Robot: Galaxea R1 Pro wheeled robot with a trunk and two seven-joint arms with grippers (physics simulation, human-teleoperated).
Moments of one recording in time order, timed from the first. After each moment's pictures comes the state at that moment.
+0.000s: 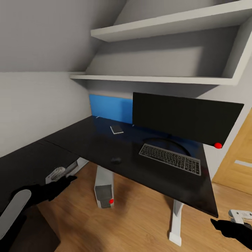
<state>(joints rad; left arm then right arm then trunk) -0.31 0.34 -0.02 -1.60 1.43 0.73 0.71 0.08 -0.48 -0.13 -1.57 -0.45 0.72 -0.08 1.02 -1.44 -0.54</state>
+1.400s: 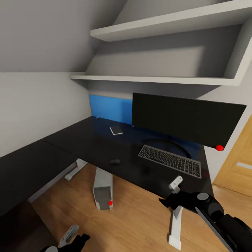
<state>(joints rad) -0.06 0.12 -0.11 -1.14 1.29 0.49 0.51 -0.35 -0.44 0.41 -1.52 -0.13 0.72 0.35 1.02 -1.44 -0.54</state>
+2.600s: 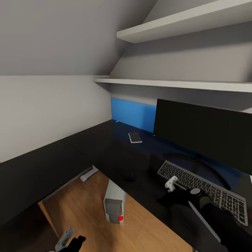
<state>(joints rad) -0.05 0.11 -0.11 -1.11 1.30 0.36 0.51 -0.43 -0.38 0.42 -1.37 -0.12 0.72 0.42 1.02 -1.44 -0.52</state>
